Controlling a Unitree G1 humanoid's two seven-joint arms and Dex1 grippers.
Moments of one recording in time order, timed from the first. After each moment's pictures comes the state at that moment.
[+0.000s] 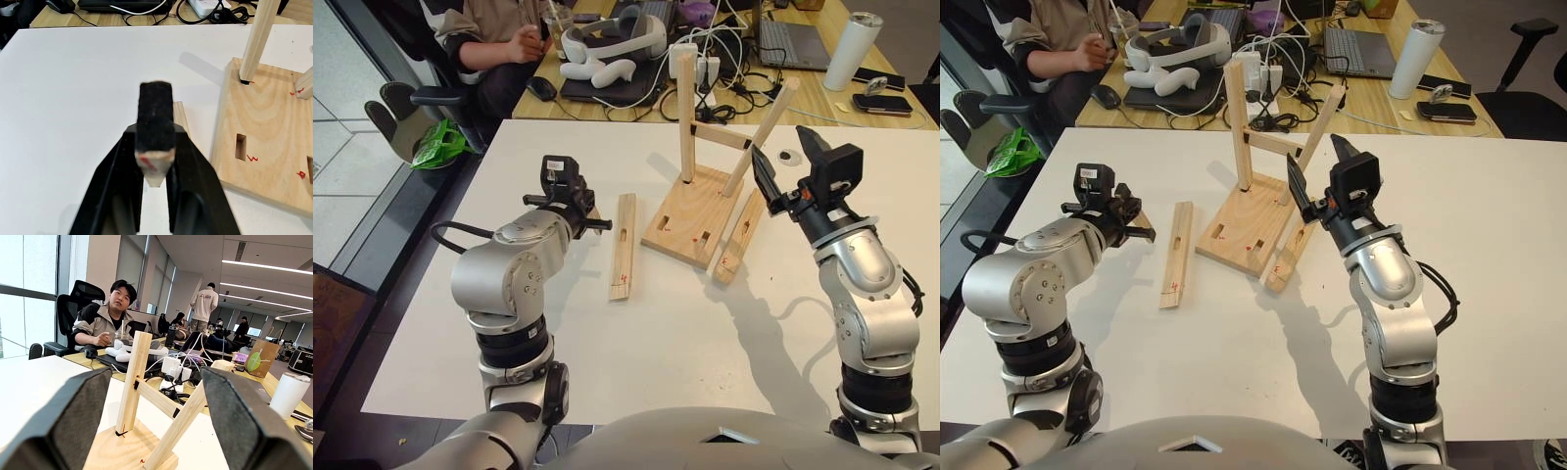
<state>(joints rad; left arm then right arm) -0.41 0.17 0.18 -0.57 -0.27 1.48 0.02 -0.12 -0.26 0.02 -0.58 0.14 0.44 0.22</state>
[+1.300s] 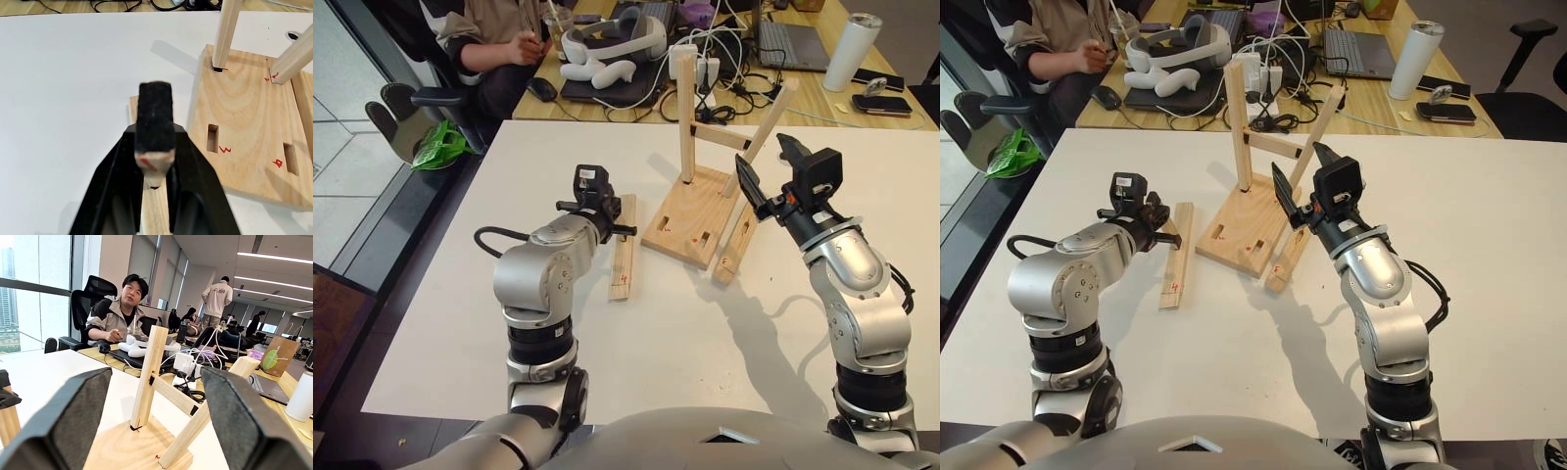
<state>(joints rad) -0.41 0.16 0.00 -0.42 -0.20 1.38 -0.06 -0.13 -0.25 0.07 -0.57 0.13 0.46 0.24</state>
